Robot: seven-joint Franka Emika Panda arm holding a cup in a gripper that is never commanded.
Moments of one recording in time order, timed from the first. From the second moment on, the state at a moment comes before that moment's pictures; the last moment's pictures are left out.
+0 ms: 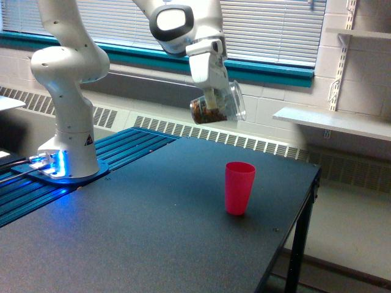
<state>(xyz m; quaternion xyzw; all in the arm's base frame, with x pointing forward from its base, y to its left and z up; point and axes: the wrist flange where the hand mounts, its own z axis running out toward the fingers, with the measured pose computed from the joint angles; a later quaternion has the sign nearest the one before) 0.443 0.013 0.386 0.93 -0.31 0.20 0.05</state>
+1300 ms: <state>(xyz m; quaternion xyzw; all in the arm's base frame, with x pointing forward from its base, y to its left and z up) 0.464 0.038 0.305 0.95 -0.26 0.09 0.12</state>
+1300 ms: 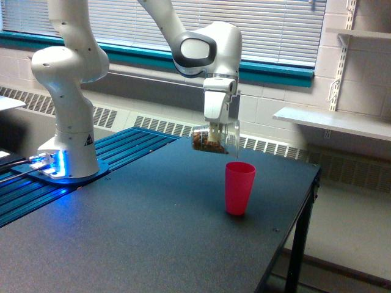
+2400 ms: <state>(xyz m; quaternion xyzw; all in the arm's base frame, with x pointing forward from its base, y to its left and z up) 0.484 0.046 0.289 0.96 -0.23 0.05 0.16</state>
